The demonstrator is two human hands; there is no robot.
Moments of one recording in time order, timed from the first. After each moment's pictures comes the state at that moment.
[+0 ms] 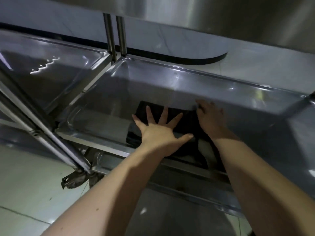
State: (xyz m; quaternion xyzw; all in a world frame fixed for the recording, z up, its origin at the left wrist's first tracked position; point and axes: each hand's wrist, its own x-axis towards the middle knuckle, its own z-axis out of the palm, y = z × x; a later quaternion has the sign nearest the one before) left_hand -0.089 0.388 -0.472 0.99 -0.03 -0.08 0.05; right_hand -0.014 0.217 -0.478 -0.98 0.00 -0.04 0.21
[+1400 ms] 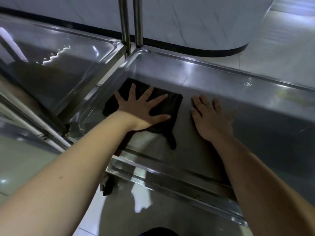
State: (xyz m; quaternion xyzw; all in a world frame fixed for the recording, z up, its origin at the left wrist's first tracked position) left_hand -0.019 0.517 -0.465 0.99 -0.05 -0.13 0.02; right_hand 0.000 0.285 -0.490 -0.99 -0.04 0.05 0.09
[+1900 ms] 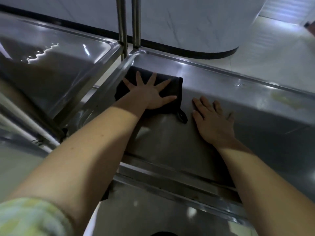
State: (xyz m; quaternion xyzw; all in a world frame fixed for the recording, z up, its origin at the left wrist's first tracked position) left_hand 0.054 0.508 -0.457 0.99 -0.03 -0.14 0.04; right_hand -0.003 0.289 -0.487 -1.00 -0.03 0.04 0.08
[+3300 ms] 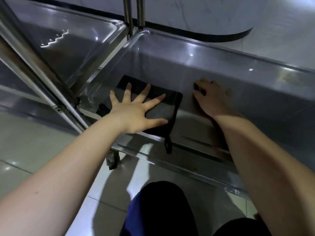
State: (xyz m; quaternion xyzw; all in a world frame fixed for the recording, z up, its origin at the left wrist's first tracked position) left_hand -0.112 0.520 -0.457 0.98 -0.05 -0.17 0.06; right_hand -0.012 0.276 -0.481 -0.98 -0.09 0.02 0.16
